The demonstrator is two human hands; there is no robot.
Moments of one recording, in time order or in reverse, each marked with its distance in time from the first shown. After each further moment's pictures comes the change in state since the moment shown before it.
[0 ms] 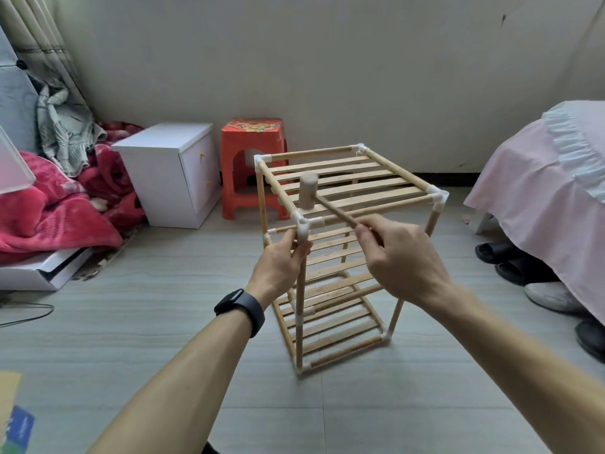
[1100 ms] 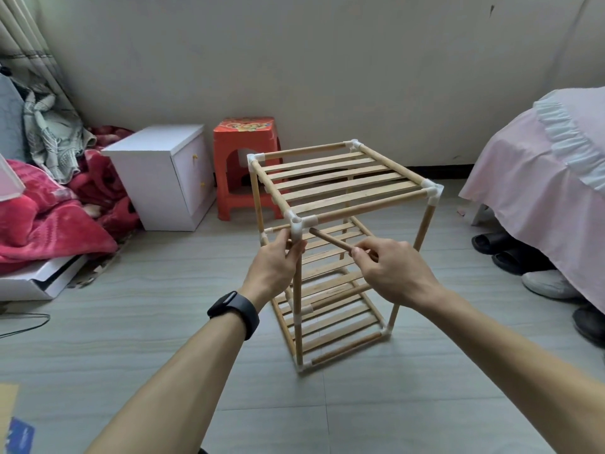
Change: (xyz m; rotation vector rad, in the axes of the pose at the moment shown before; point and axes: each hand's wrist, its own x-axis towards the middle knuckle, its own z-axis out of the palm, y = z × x) left_hand -0.002 0.002 -0.004 0.007 -0.028 -0.013; right_hand -0.008 0.037 0.021 -0.082 -0.180 0.214
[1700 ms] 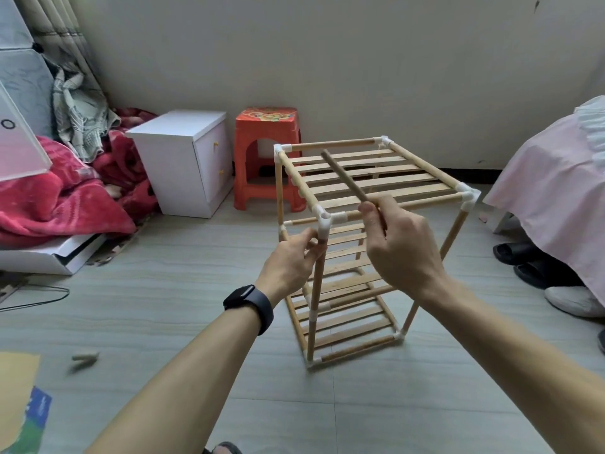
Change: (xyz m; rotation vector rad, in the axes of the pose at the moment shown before) left_hand -0.003 -0.011 -0.011 0.079 -0.021 0.035; right_hand 0.023 -0.050 0.008 0.024 0.209 -0.205
